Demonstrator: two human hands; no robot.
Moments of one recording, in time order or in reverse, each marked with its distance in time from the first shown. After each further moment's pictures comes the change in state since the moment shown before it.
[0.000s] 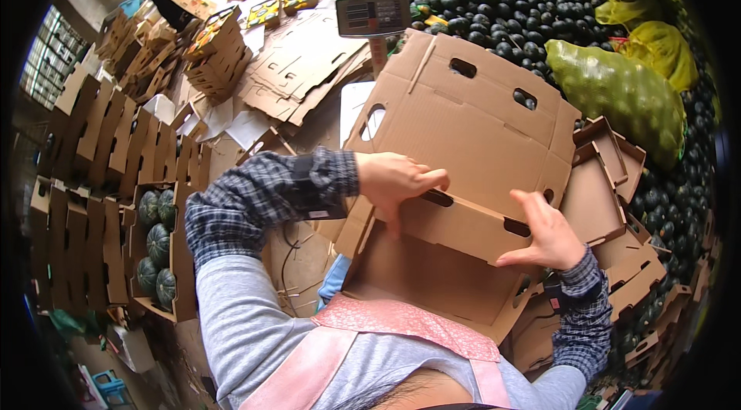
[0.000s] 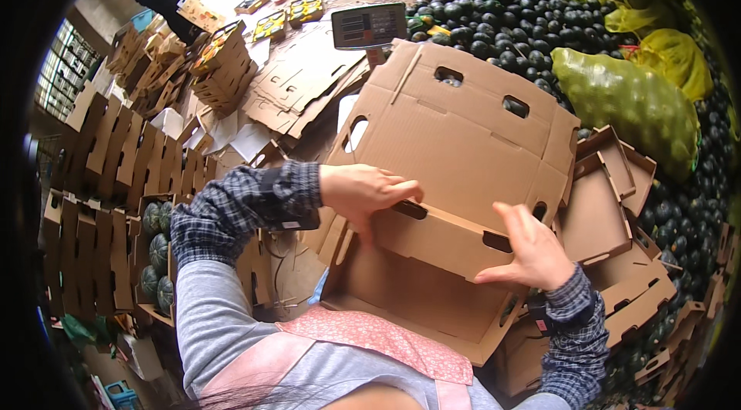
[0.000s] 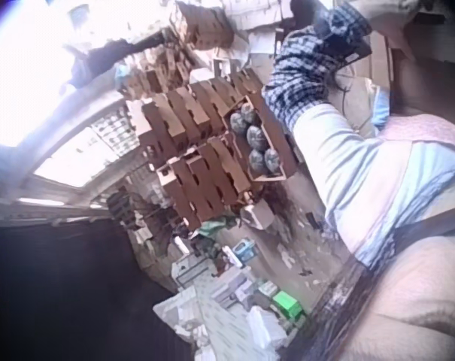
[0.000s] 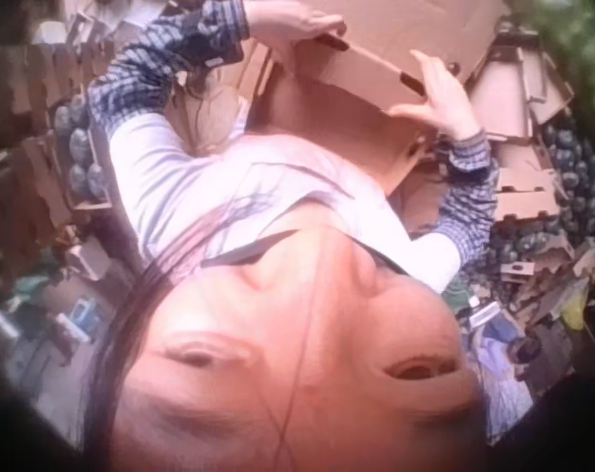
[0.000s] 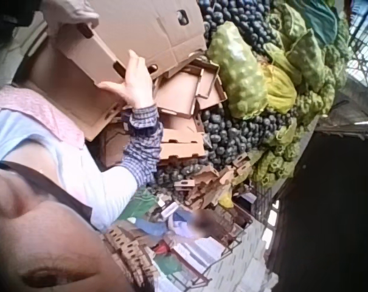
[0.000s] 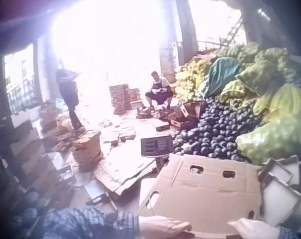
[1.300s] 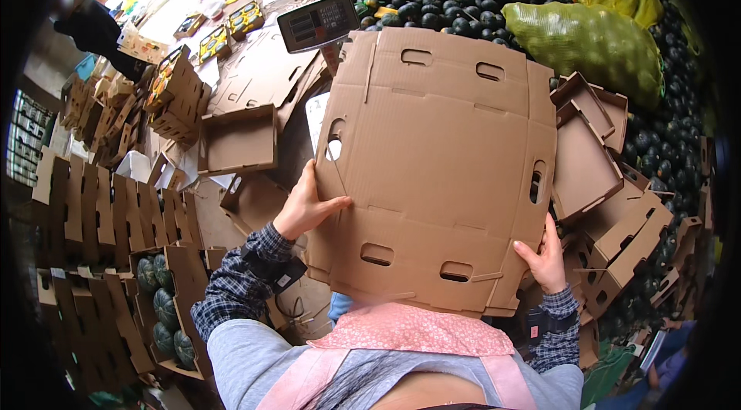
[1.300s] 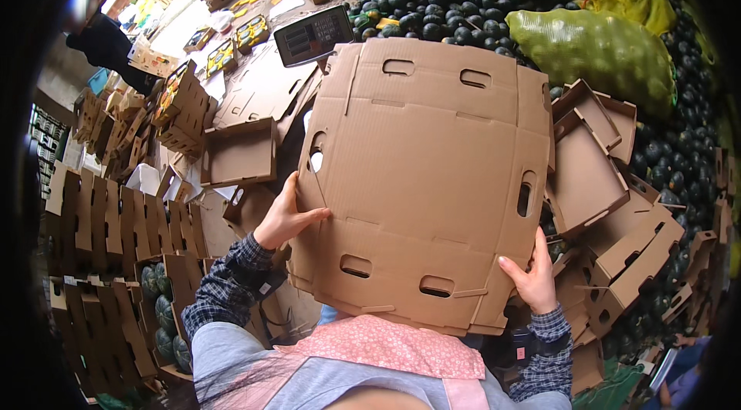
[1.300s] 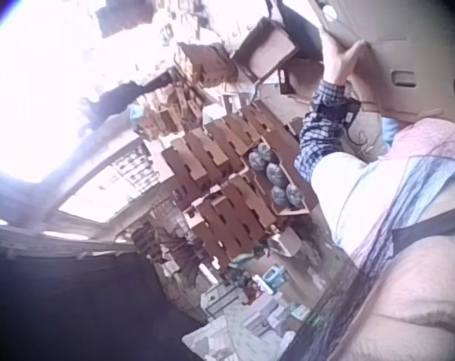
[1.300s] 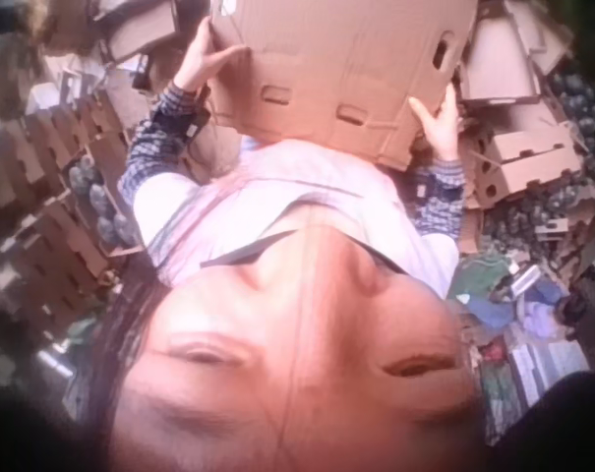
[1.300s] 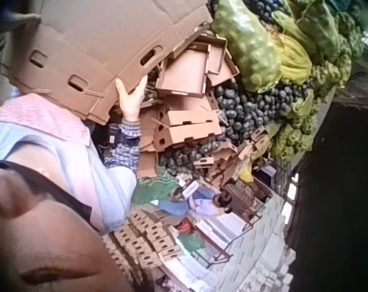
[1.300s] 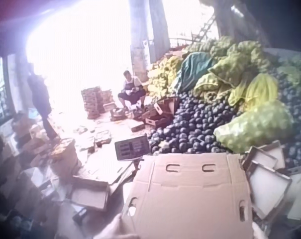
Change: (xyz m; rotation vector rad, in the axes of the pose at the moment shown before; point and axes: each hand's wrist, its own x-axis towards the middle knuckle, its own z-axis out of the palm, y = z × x) left_hand -0.080 -0.056 0.092 -0.426 0.842 -0.641; right_hand -0.083 0.013 0.097 0.928 0.522 0.623
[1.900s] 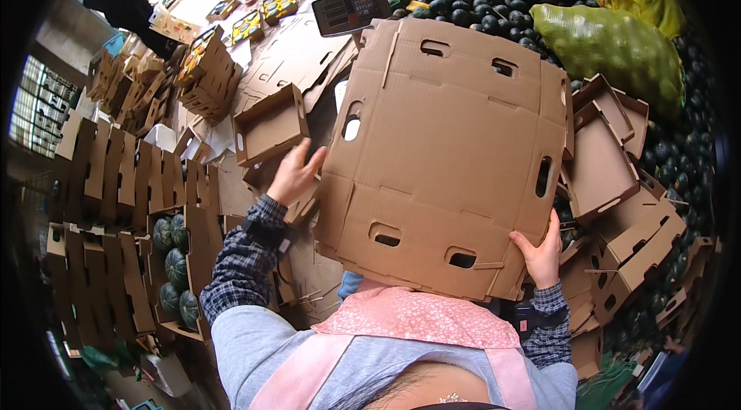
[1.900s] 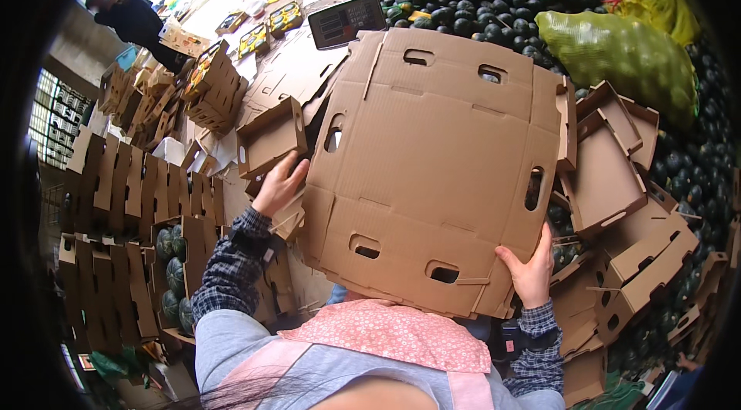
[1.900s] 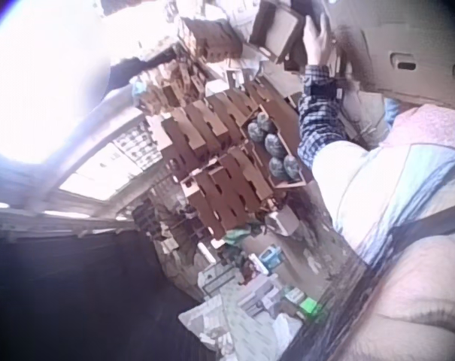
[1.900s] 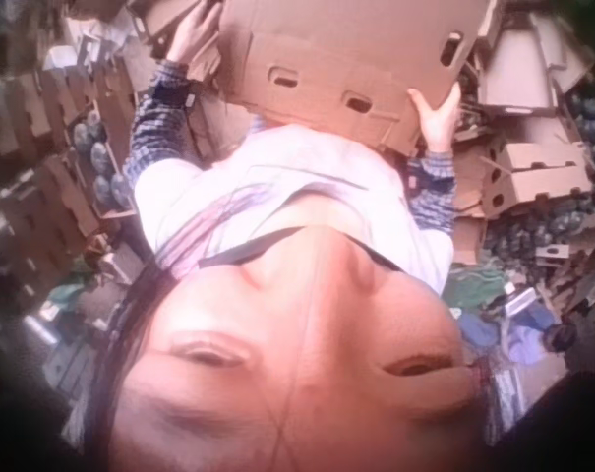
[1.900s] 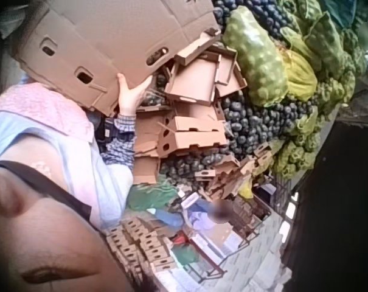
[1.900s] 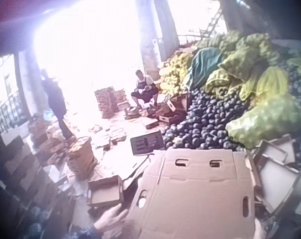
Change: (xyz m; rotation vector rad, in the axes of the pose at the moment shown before) left_hand -0.016 -0.049 -0.040 0.238 0.121 -0.184; right_hand -0.008 0.032 0.023 -0.394 0.216 -0.162
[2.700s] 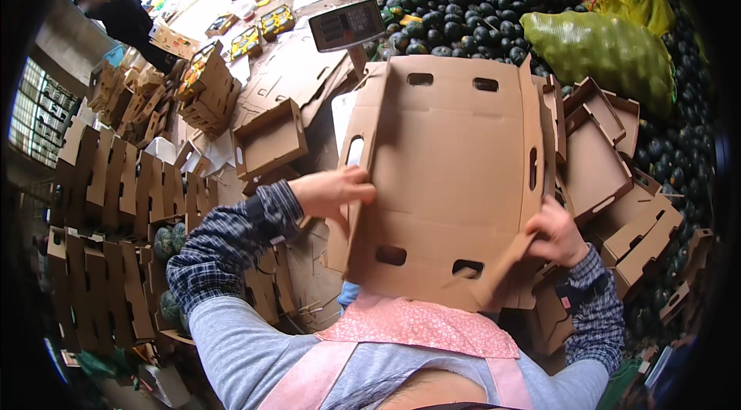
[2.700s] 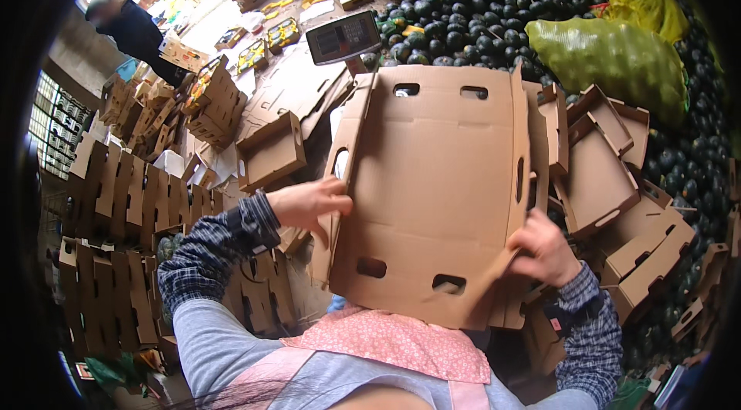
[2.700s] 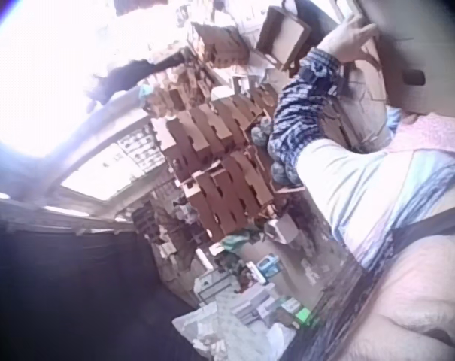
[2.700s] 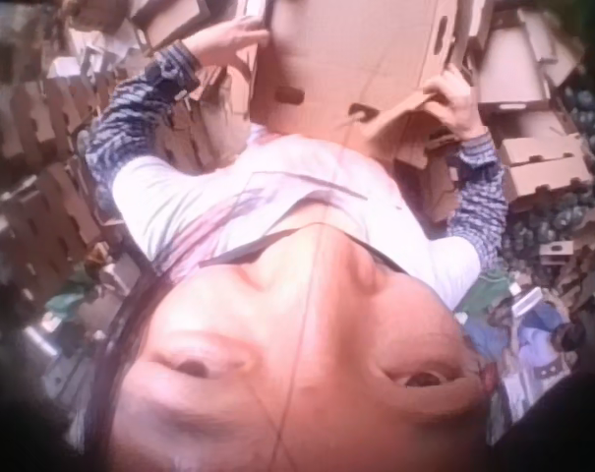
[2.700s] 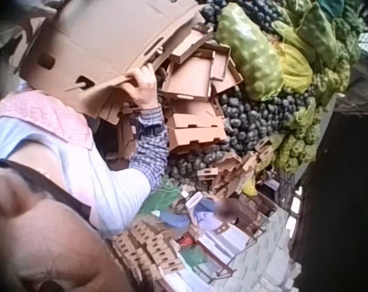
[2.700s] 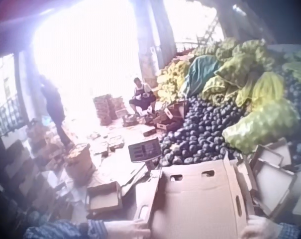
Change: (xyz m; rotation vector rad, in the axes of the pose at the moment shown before) left_hand 0.006 0.115 -0.026 0.311 -0.768 0.892; right_hand 0.062 -0.050 -0.062 -0.172 -0.523 -0.689
